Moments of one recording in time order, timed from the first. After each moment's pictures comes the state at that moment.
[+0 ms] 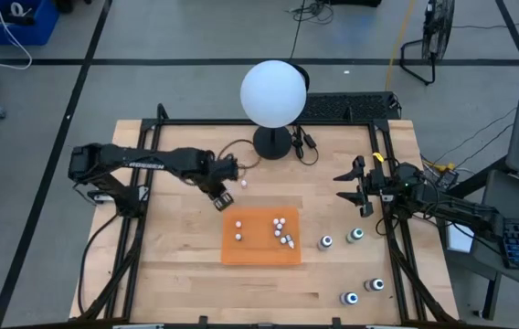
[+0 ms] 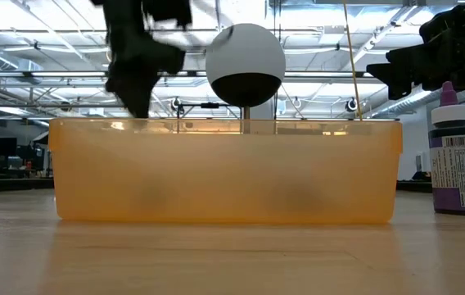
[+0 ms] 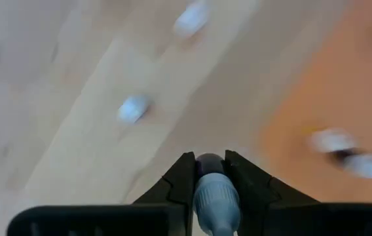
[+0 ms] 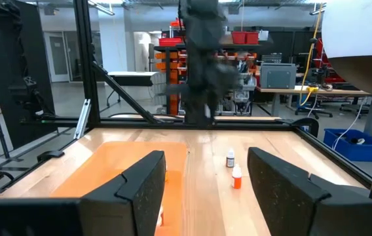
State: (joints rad) left arm 0.08 1.55 1.19 -1.00 -0.06 -0.52; right arm -0.37 0.10 0.02 0.19 -0.42 0.03
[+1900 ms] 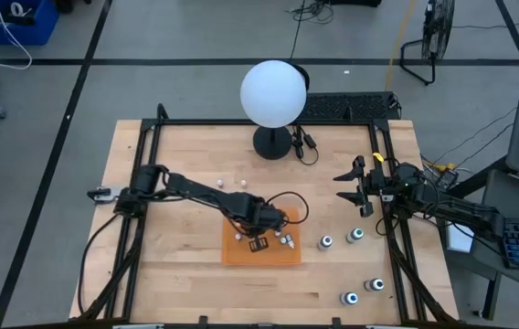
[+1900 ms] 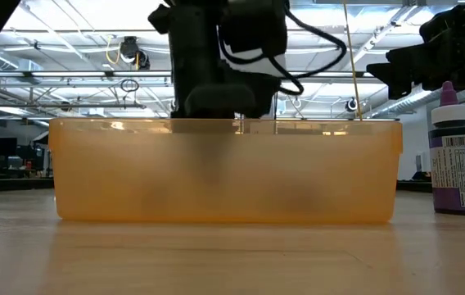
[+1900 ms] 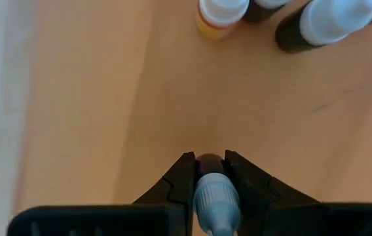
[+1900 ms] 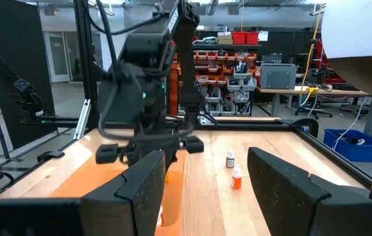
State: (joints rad) left arm -0.16 2.12 1.58 -0.86 -0.05 -0.44; right arm -0.37 0.10 0.02 0.19 -0.42 0.03
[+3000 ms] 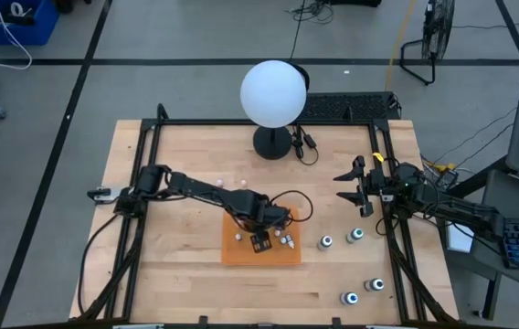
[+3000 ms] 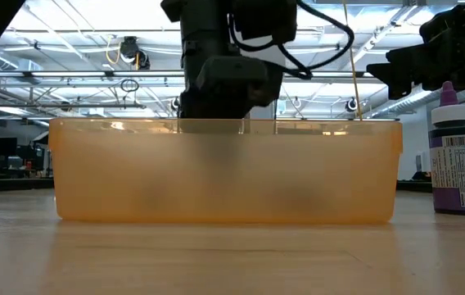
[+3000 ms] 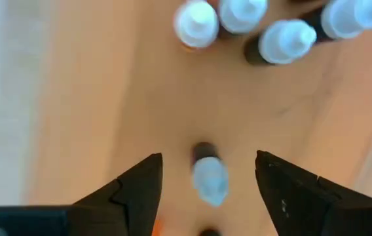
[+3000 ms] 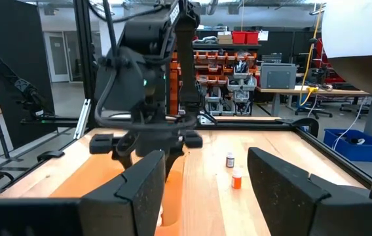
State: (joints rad) left arm -0.14 2.15 1.69 -0.96 0.02 -0.44; right arm -0.37 0.10 0.02 0.19 -0.42 0.03
